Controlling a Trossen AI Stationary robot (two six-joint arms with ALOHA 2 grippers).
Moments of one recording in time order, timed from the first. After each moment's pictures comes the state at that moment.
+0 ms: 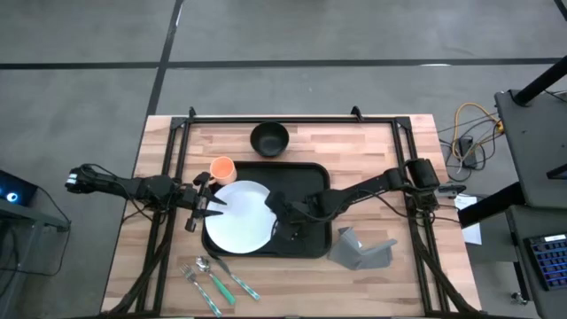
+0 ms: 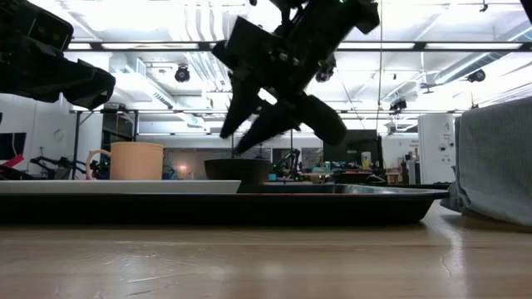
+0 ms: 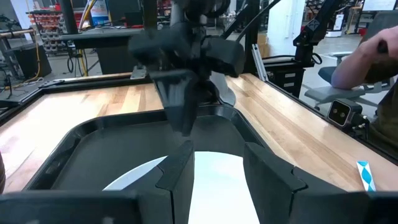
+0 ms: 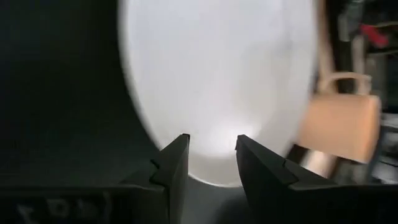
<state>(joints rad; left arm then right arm) -0.18 0.17 0.01 0.02 0.02 0.04 0.20 2.00 1.40 -0.28 0.32 -0.92</state>
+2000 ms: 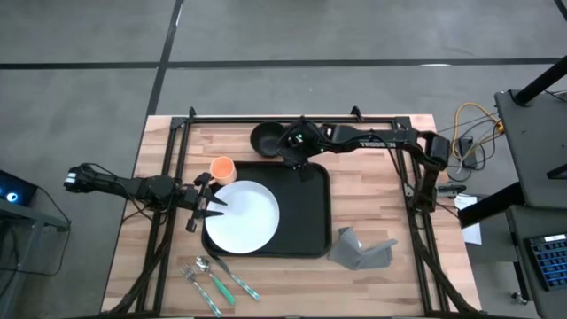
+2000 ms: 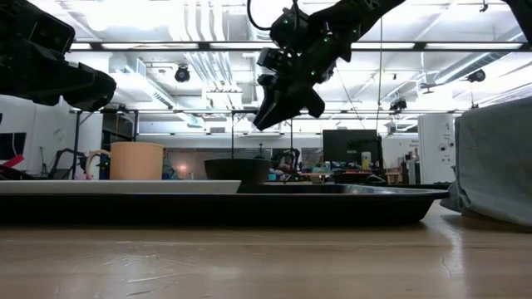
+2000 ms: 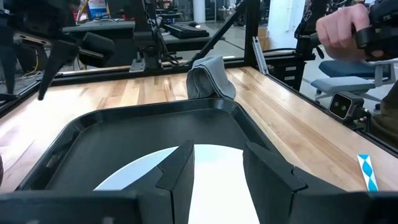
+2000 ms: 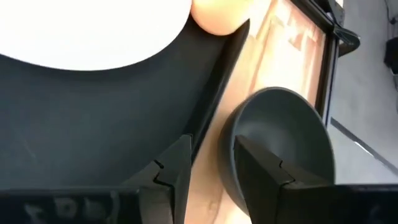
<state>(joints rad) -0.18 0.20 0.01 0.02 0.02 0.04 -0.31 1.85 1.40 -0.35 -0.13 -0.80</state>
